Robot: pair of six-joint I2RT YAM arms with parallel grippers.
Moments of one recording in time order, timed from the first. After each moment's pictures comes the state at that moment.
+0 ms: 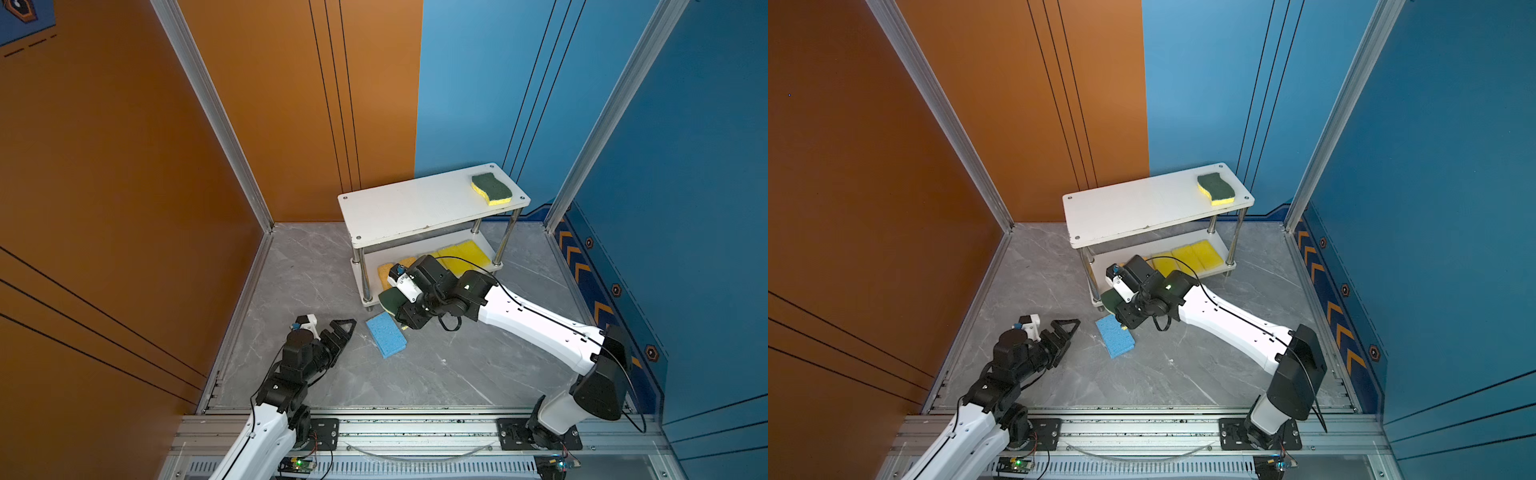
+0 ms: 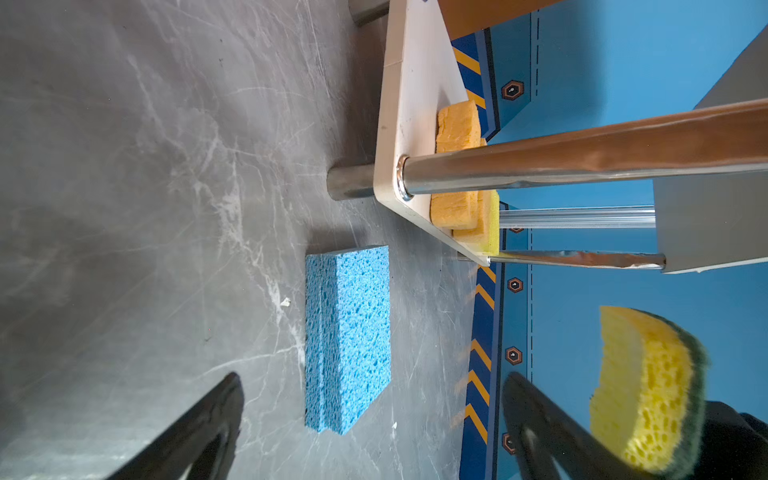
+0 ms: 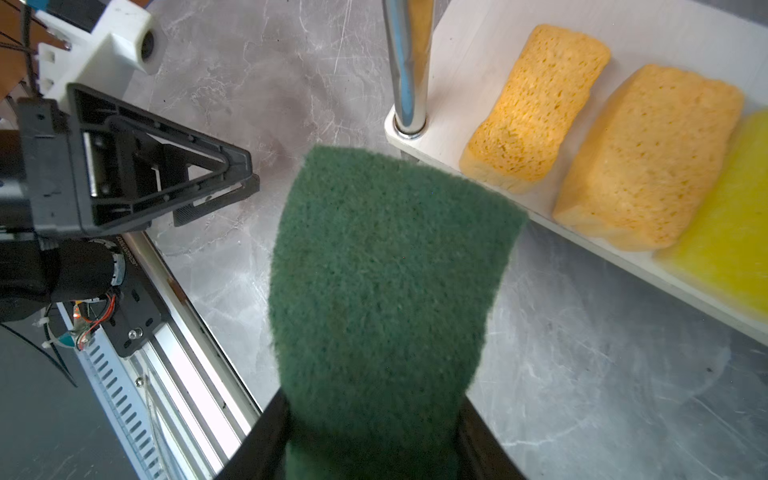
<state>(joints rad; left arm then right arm) -0.25 0.51 0.17 -0.14 0.27 -1.21 0.91 1.59 1.51 -0.88 -0.08 0.12</state>
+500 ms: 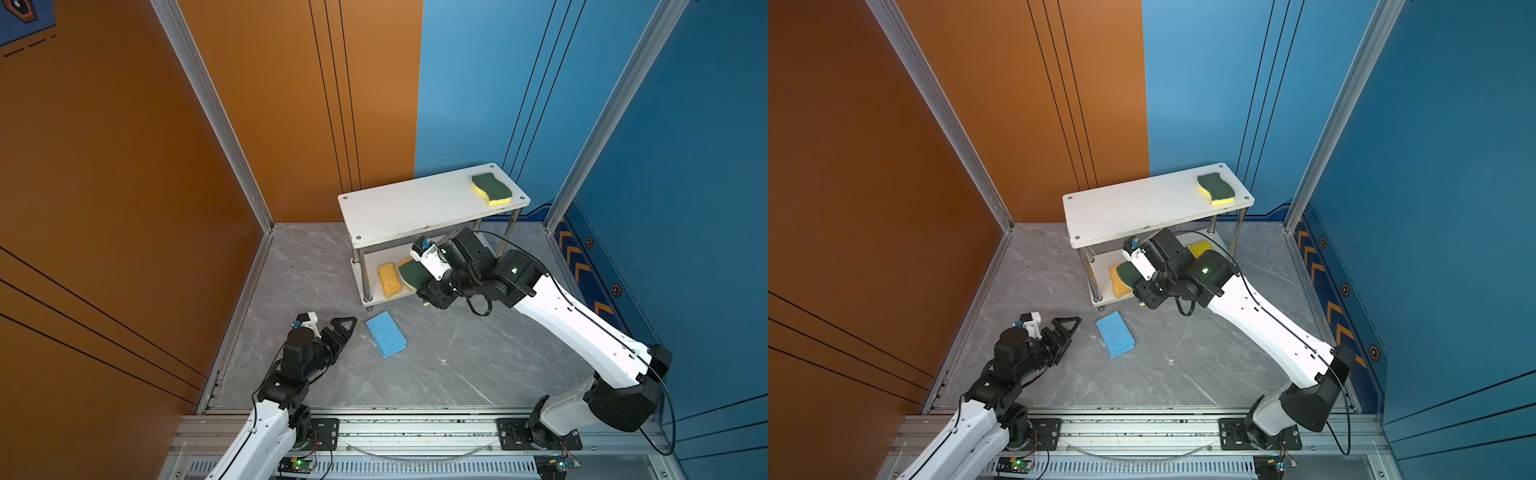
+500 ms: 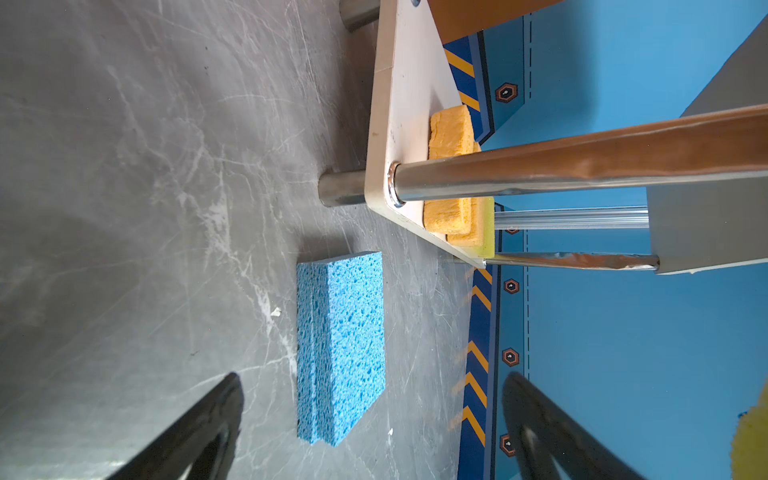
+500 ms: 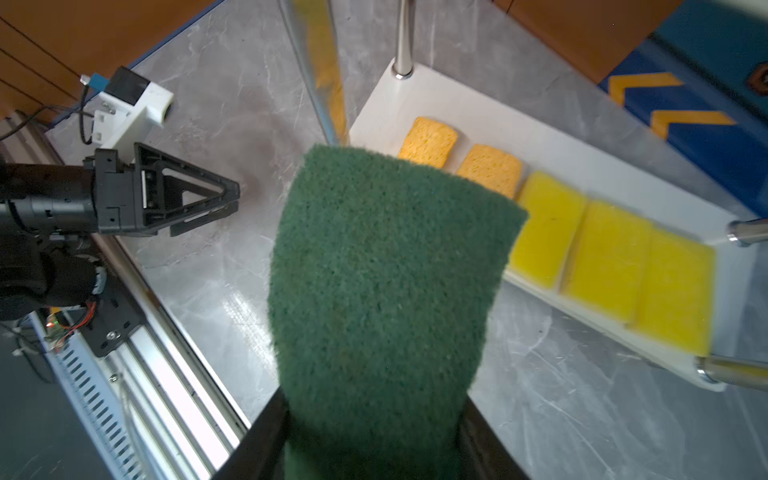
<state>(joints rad) -0.25 0.55 0.17 -0.08 0.27 -1.20 0.81 1.50 1.74 -1.10 0.02 0.01</state>
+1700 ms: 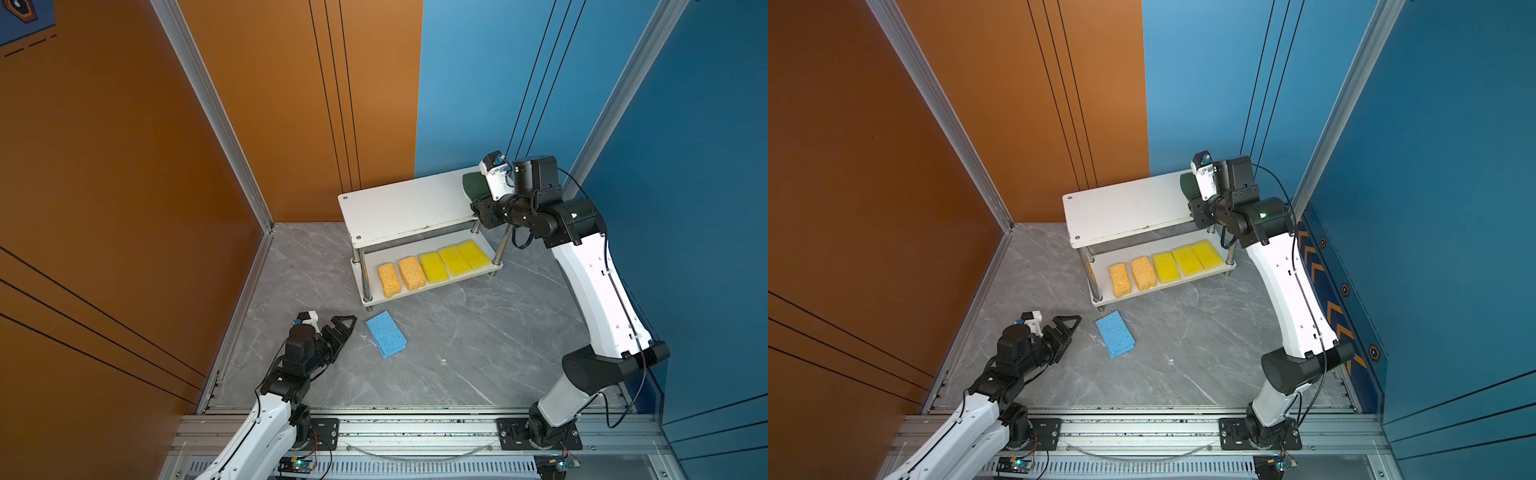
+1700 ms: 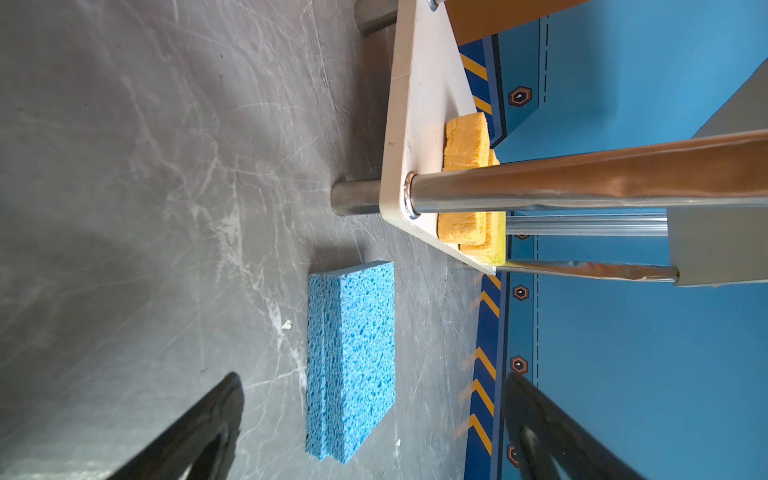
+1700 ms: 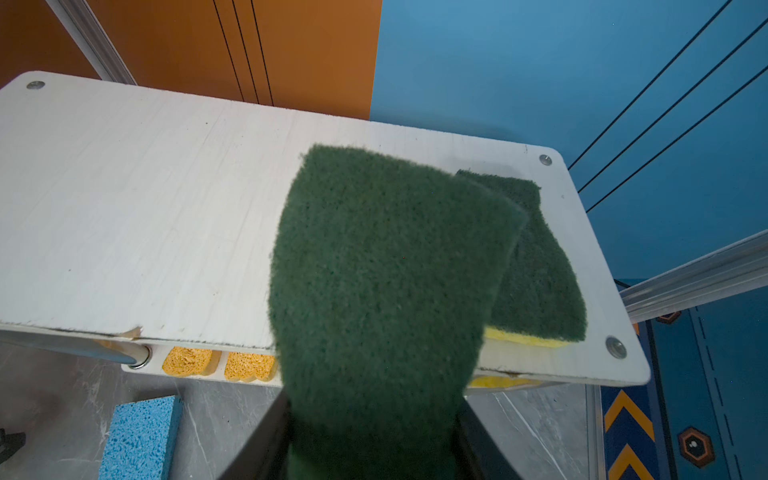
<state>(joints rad) -0.23 0.63 0.17 -0.02 0.28 -1.19 0.36 1.70 2.23 -1.08 0.04 -0.11</state>
